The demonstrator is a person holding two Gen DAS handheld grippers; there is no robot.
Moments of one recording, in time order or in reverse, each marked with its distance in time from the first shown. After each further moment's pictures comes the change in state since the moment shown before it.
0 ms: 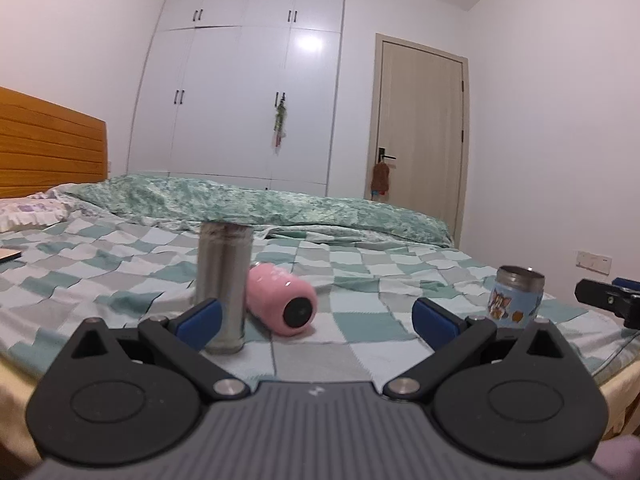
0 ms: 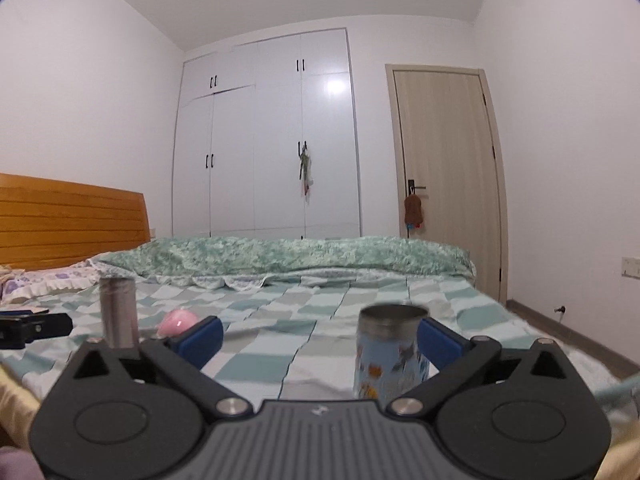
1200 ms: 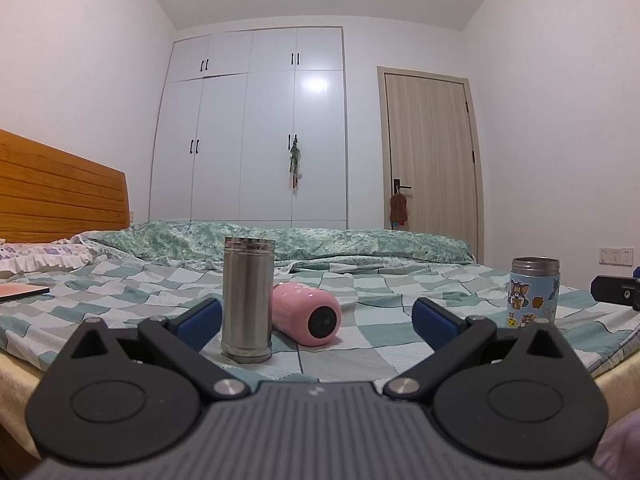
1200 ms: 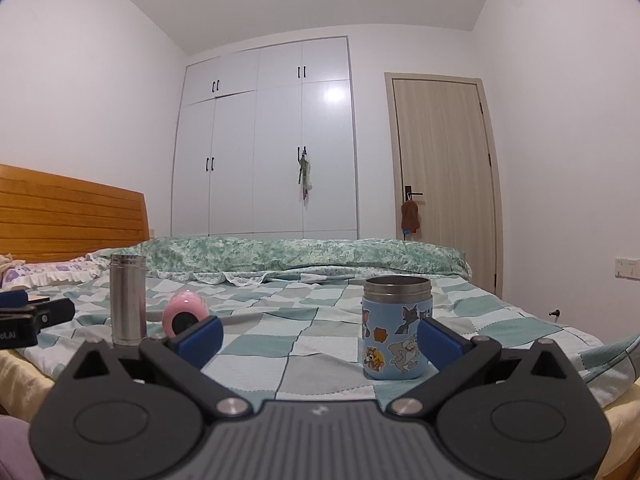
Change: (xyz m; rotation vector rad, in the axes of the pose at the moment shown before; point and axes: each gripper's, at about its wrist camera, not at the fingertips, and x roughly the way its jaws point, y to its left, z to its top) left arm -0.017 -0.006 -0.036 0.087 -0.137 0.072; right arm -0.021 0.011 -0.032 -0.025 -0.046 -0.021
